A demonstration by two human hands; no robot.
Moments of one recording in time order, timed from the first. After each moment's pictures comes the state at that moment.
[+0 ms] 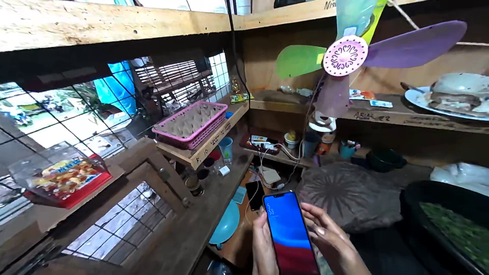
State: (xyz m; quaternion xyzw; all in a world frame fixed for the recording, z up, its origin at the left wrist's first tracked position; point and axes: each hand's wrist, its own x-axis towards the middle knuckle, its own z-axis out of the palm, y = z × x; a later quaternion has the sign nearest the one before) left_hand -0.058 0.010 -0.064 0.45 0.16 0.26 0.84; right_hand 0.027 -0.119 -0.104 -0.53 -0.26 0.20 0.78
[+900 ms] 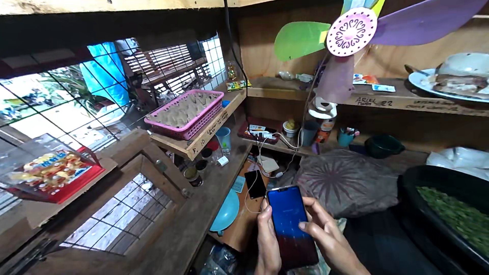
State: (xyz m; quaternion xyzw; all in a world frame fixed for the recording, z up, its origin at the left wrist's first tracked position) left_hand -0.058 0.008 -0.087 0.50 0.16 0.25 0.81; right_hand 0.016 -0.105 -0.104 -0.57 -0.24 0.19 0.76
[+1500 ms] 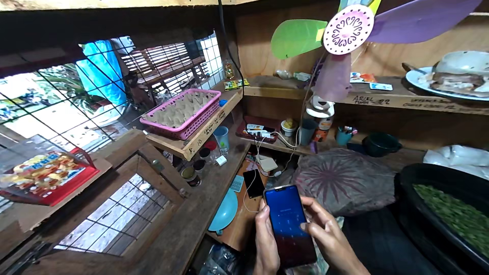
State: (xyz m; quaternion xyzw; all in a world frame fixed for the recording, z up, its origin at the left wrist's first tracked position) left_hand -0.055 0.006 -0.089 0.49 0.16 0.27 0.81; right_hand 0.023 -0.108 -0.113 -0.56 -0.27 0.17 0.77
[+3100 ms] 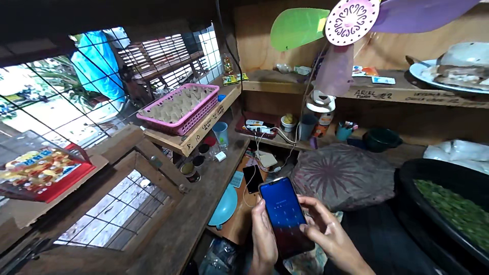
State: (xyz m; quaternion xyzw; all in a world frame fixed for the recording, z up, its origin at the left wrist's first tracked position) left_hand -0.053 0.009 -0.090 0.46 0.16 0.27 0.83; right_hand 0.022 -0.121 -0.122 -0.58 -0.30 0.15 0.74
